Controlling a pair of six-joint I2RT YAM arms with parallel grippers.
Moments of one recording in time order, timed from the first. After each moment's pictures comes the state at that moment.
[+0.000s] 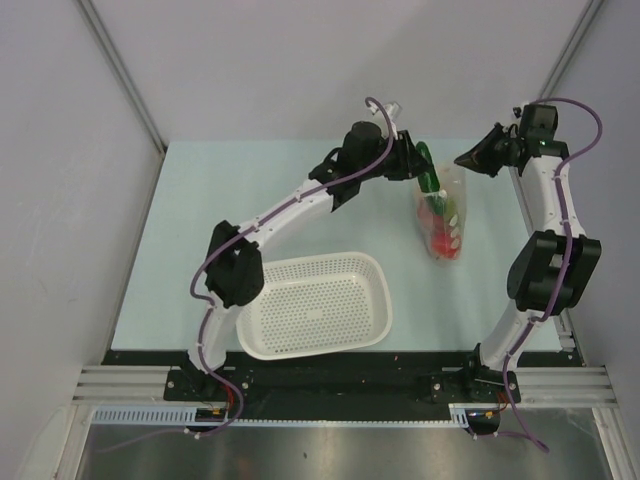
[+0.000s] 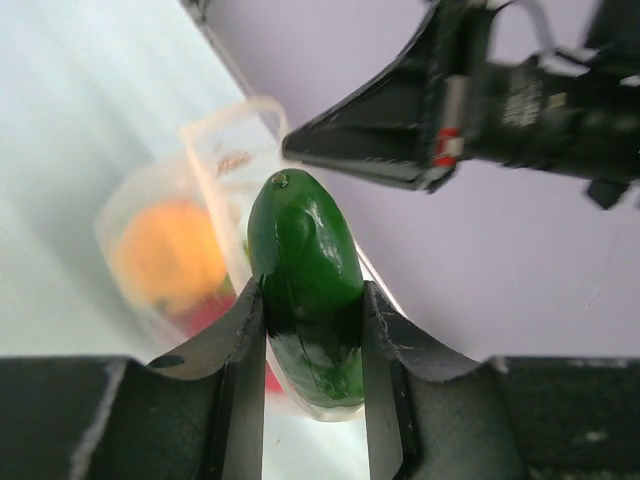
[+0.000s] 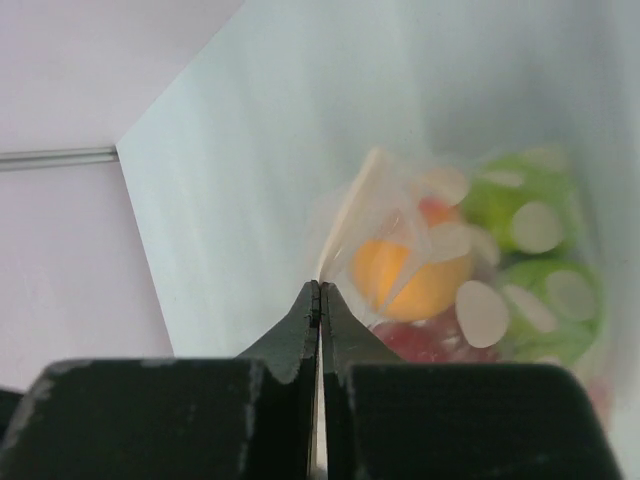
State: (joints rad) left arm -0.77 2.19 2.06 -0.06 0.26 -0.71; right arm -0.19 1.83 1.77 -0.67 -0.52 0.60
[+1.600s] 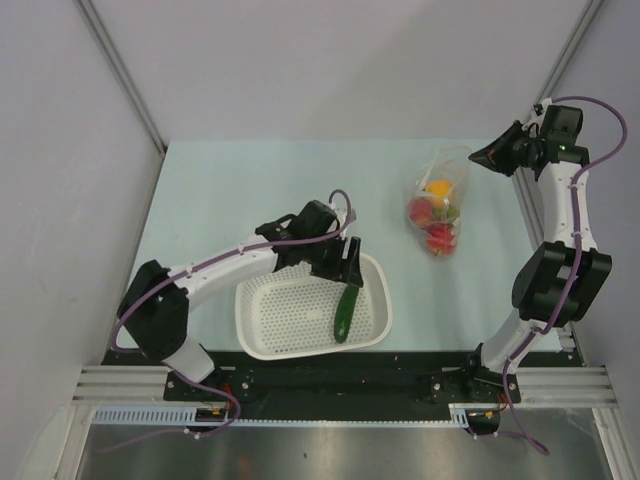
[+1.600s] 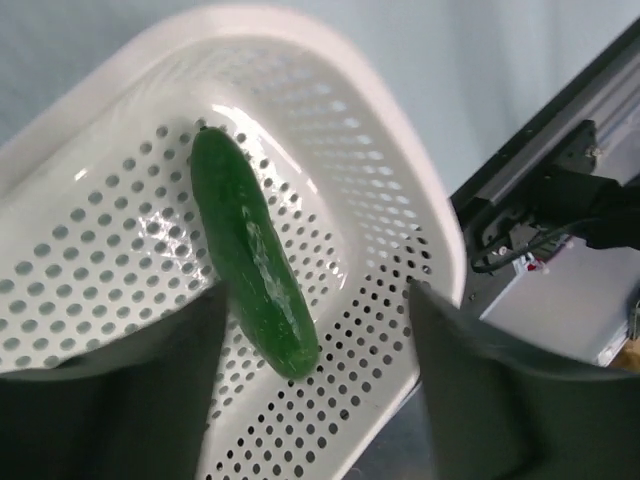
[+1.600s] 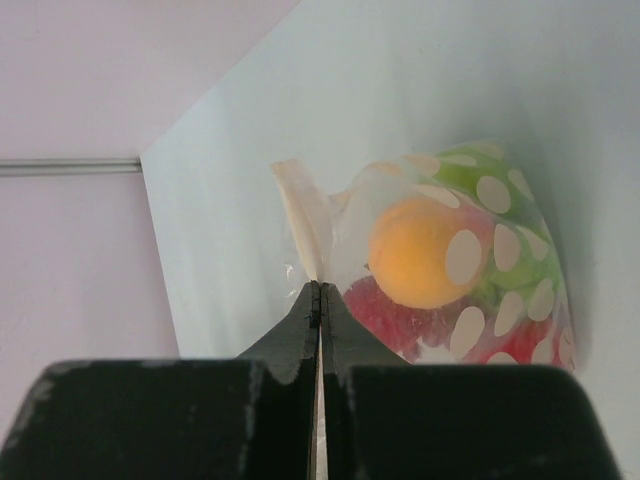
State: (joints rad) left arm -0.80 1.58 1.14 -0.48 0.34 -0.54; right arm -0.27 1.75 1.73 -0.66 -0.58 0.58
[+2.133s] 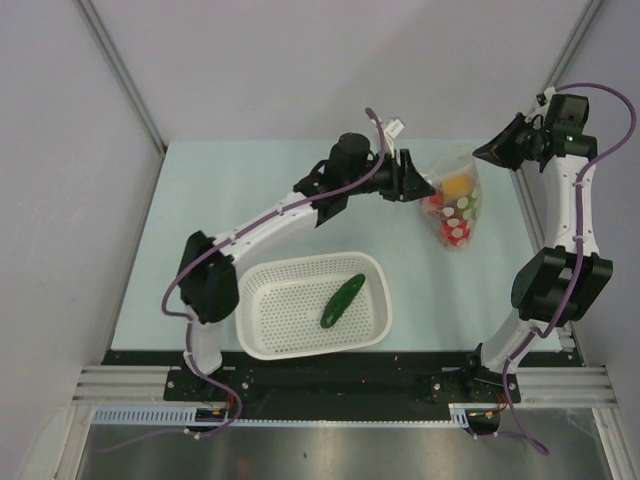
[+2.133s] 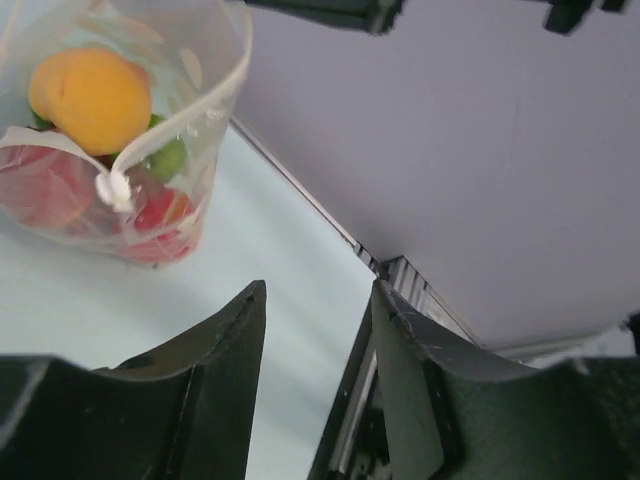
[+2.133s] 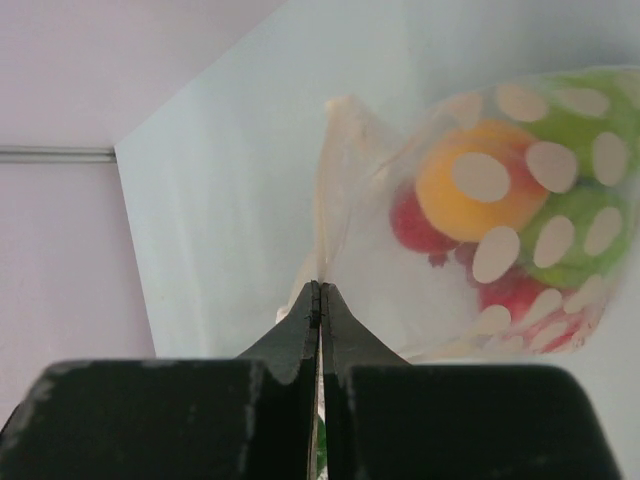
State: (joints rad) left arm -0.81 1.91 1.76 -0.02 0.46 -0.66; right arm -0.25 1.75 1.86 -0.81 -0.54 0.51
